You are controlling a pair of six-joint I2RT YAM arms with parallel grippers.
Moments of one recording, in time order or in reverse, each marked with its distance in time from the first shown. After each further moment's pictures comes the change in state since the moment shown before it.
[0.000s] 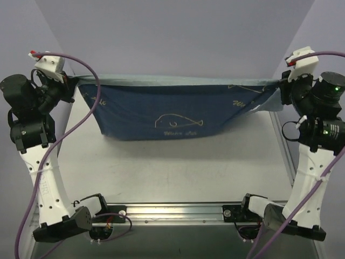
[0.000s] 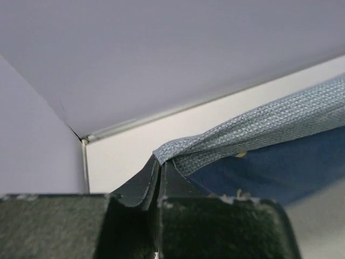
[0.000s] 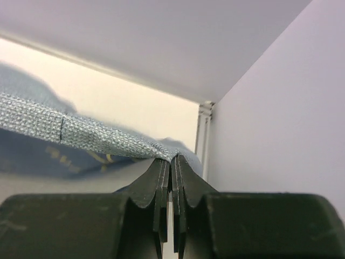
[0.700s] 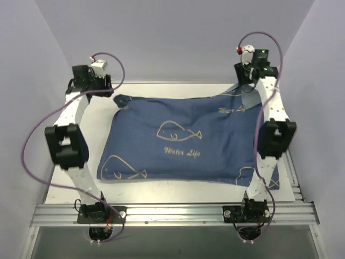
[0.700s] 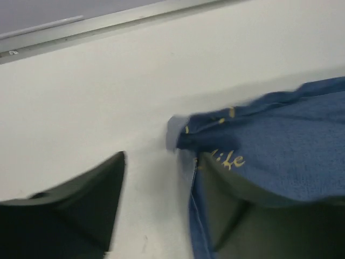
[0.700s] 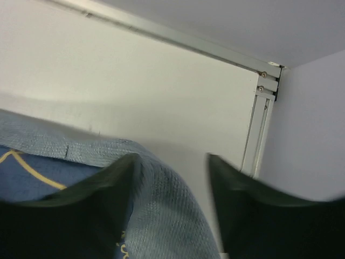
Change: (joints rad) left arm -0.197 0.706 -0.021 0.271 -0.237 -0.004; right arm 0.156 0.848 0.251 0.174 0.211 0.031
